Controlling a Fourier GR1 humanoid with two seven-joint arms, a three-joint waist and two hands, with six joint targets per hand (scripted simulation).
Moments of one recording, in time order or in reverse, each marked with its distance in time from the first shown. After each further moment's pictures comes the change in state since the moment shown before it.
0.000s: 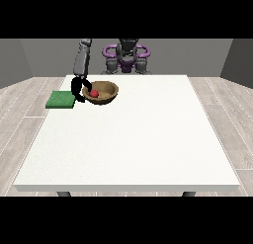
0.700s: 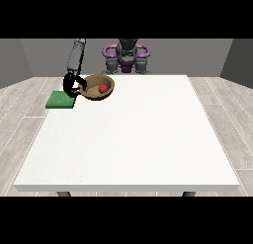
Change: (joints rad) left arm 0.055 0.033 0.051 0.072 0.024 -0.024 -0.017; right arm 0.037 -0.114 0.084 -0.171 0.068 -0.117 0.358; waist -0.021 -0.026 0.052
